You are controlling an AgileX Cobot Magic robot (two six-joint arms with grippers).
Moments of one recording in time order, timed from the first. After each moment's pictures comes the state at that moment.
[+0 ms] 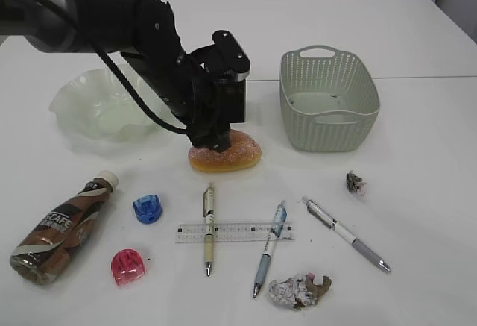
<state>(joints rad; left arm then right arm) -0.57 2.14 -1.63 -0.13 0.64 0.68 0.10 1.26 -1.09 -0.03 1.24 0.14</state>
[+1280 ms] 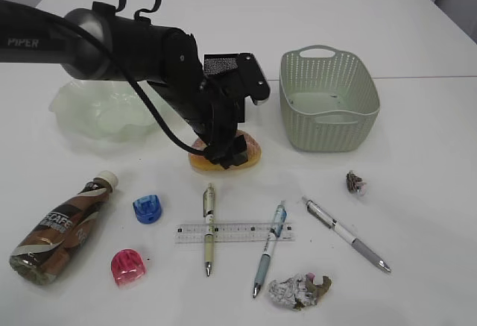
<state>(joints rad) -0.61 2.23 -1.63 -0.16 0.53 0.79 0.04 1.27 -1.09 -0.06 1.24 0.14</state>
